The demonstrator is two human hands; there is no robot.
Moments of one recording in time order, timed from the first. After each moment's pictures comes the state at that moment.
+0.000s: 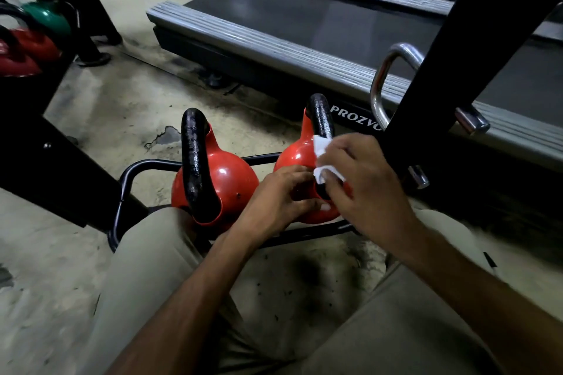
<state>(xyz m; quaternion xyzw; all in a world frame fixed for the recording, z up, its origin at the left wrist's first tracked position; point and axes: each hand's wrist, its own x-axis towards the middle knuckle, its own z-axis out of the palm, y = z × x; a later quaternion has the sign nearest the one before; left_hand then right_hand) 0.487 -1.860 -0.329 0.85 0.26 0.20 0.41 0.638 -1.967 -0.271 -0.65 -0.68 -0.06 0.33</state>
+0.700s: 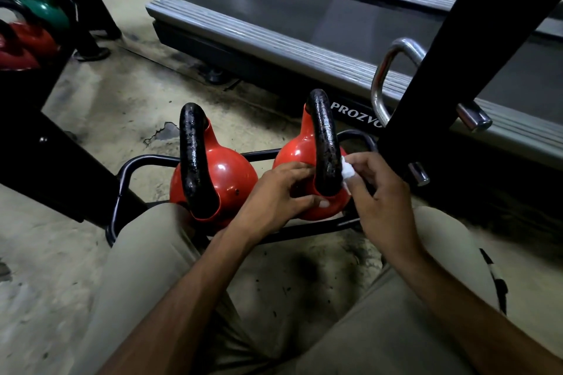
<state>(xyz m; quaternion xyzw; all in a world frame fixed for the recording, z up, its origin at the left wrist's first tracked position) 0.487 -1.859 -0.334 0.85 0.27 0.22 0.41 0.636 -1.985 -0.301 -0.70 -0.46 0.15 0.52</state>
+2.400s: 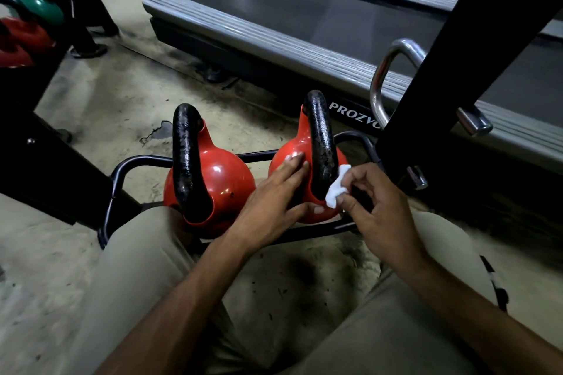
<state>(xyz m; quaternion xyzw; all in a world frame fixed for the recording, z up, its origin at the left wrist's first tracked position) 0.487 -1.856 -0.358 0.89 0.29 0.13 0.32 0.655 -1.994 -0.320 -0.67 -0.52 0.20 0.50</state>
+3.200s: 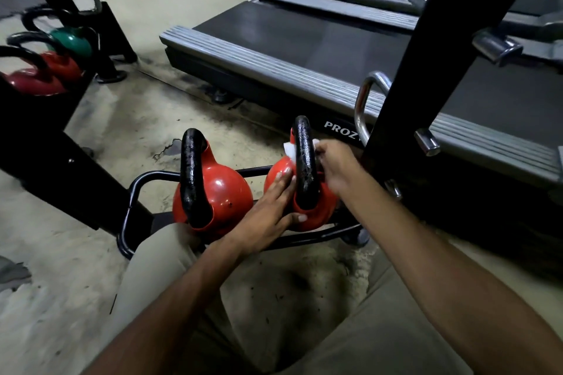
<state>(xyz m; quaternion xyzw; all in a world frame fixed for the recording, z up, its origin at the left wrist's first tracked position) 0.488 -1.864 -0.352 0.88 0.29 0.07 0.36 0.667 -1.896 -0.263 -0.54 -0.14 0.58 0.60</state>
